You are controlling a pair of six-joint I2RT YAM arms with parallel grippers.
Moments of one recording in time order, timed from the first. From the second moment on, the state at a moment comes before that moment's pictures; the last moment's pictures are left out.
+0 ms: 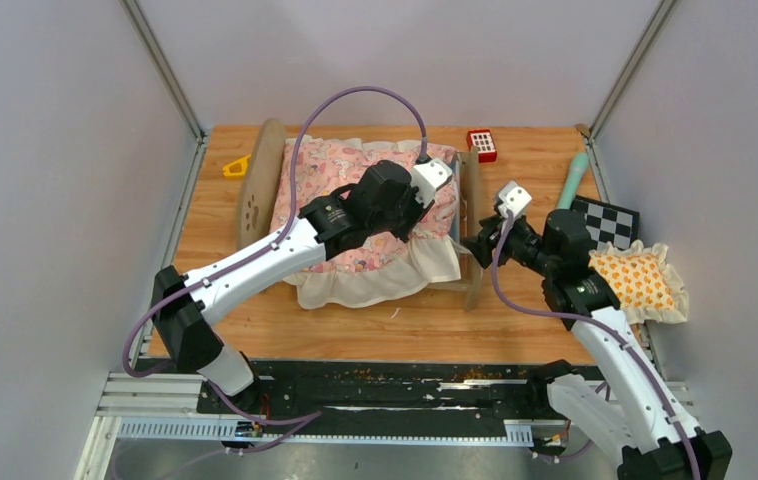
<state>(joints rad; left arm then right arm) -0.93 1.57 1.51 -0.48 -0.08 0.06 0.28 0.86 0.73 -0.17 -0.50 -0.22</state>
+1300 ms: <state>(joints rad) -0.93 1.57 1.51 -0.48 -0.08 0.06 0.28 0.90 0.74 -0.22 -0.47 -0.25</state>
